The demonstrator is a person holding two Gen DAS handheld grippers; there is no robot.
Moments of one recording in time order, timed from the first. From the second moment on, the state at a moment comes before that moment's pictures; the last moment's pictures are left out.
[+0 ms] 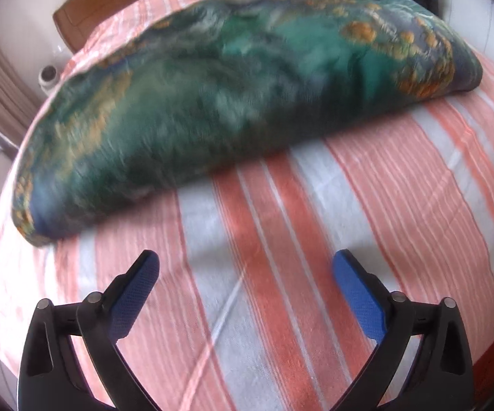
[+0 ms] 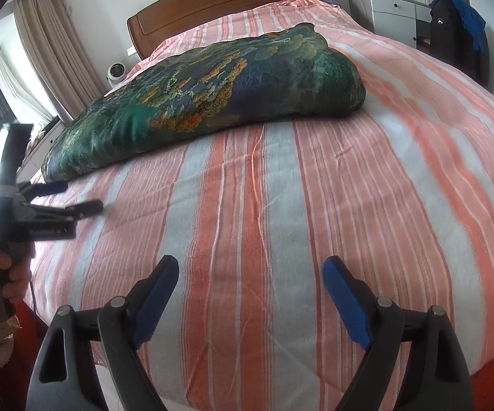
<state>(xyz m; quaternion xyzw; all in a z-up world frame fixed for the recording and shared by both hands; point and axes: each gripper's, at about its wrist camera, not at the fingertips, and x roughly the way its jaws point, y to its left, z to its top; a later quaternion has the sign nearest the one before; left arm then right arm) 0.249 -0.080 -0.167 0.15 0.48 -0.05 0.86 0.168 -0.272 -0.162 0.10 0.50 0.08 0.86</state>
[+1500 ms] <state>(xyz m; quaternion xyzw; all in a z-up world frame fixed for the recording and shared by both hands) 0.382 -0.129 0.057 0.07 0.48 -0.36 0.80 0.279 -0.142 -0.035 -0.06 0.30 0.20 0.93</state>
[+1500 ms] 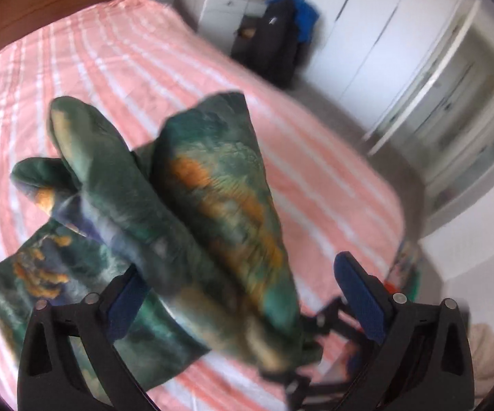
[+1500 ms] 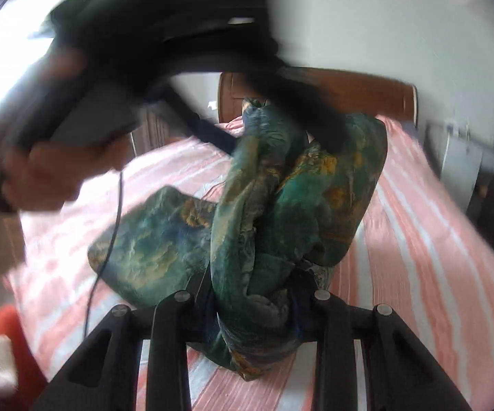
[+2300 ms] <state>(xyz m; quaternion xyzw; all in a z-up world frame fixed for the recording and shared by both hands) 0.382 0.099 0.008 -0.05 0.48 -0.17 0.86 0.306 -0.148 -0.046 0.07 0.37 0.21 0.90</state>
